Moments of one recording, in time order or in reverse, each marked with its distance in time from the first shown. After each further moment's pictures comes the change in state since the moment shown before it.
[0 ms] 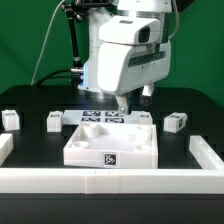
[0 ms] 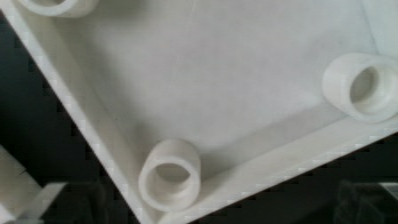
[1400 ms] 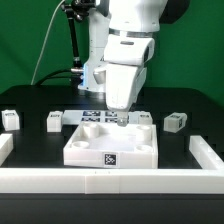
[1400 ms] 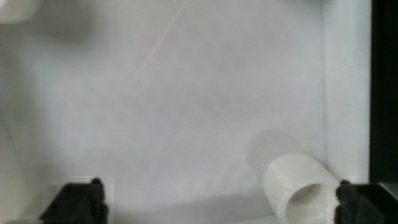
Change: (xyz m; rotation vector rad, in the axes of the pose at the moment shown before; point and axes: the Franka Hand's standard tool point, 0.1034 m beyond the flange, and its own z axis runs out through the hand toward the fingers) arm -0.029 -0.025 0.029 0.051 -0.019 -0.323
